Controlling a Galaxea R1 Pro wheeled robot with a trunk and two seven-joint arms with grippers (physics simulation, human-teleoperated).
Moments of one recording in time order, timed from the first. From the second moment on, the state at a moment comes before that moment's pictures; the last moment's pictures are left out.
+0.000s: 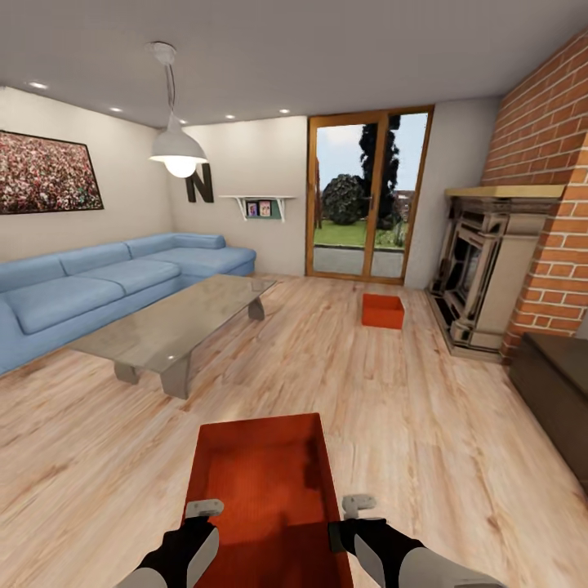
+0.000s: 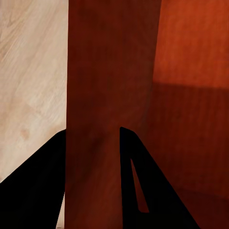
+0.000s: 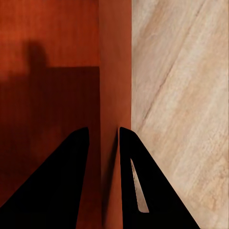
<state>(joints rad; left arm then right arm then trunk) -0.54 -0.11 -0.04 -0.31 0.16 0.35 0.53 -0.66 0.16 -0.02 -0.05 0.07 0.14 0.01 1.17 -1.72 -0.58</state>
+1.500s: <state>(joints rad) -0.54 -0.11 -0.04 -0.31 0.16 0.35 0.53 -0.66 0.17 -0.02 -0.05 0.06 0.15 0.01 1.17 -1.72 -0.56</state>
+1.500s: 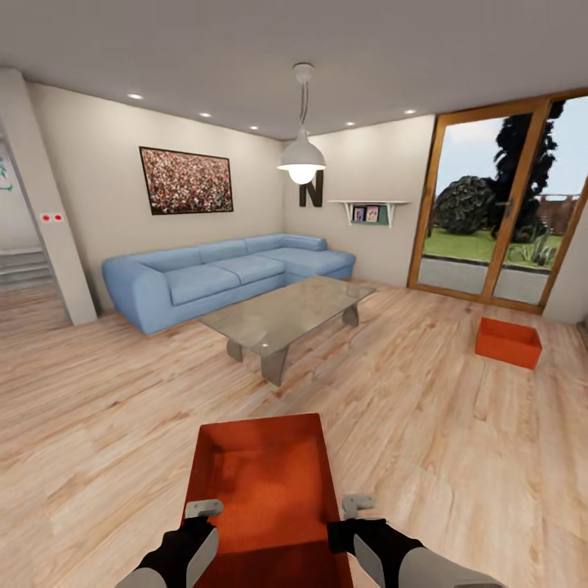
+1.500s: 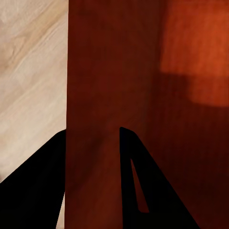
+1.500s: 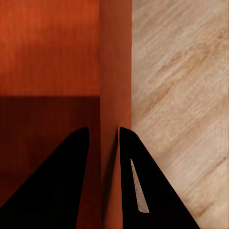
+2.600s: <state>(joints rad) -0.54 -0.11 -0.04 -0.29 0.16 0.35 0.53 -0.66 0.17 -0.02 -0.04 0.07 0.15 0.00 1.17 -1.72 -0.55</state>
